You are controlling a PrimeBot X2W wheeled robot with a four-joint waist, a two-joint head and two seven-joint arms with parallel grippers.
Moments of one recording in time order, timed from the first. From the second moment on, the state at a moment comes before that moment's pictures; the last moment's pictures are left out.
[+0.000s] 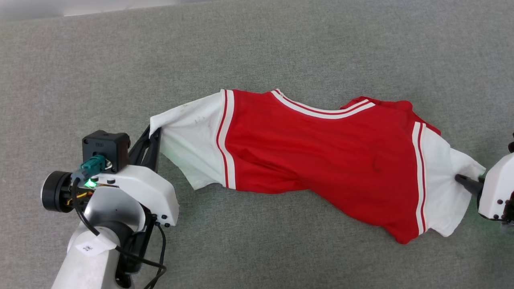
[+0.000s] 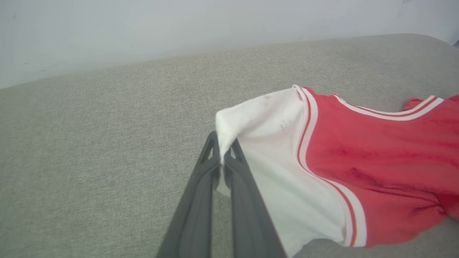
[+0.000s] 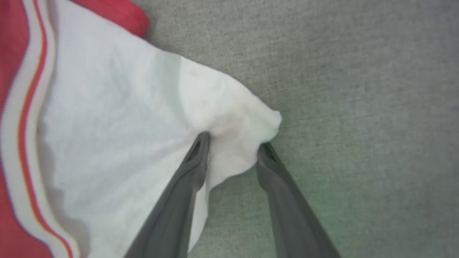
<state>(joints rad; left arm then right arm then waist) -0.26 0.28 -0.19 -0.21 -0.26 0.12 0.36 -0.38 -0.44 0.01 0.37 0.61 0.13 0.77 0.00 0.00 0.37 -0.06</state>
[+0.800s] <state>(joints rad) -0.63 0.32 -0.10 0.02 -0.30 0.09 0.25 -0.67 -0.48 0.00 0.28 0.49 0.13 0.41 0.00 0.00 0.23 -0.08</state>
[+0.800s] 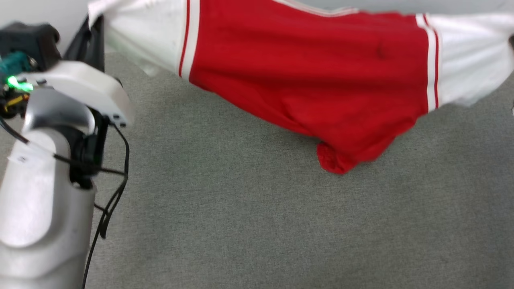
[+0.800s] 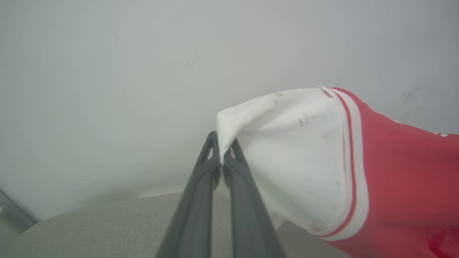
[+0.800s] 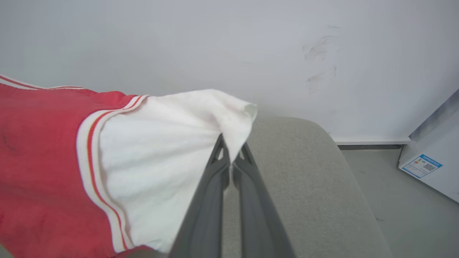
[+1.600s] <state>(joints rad) -1.50 0.37 -0.14 0.51 -0.22 0.02 0.02 -1.47 -0.56 0.14 0.55 0.44 0.13 0.12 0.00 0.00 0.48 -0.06</state>
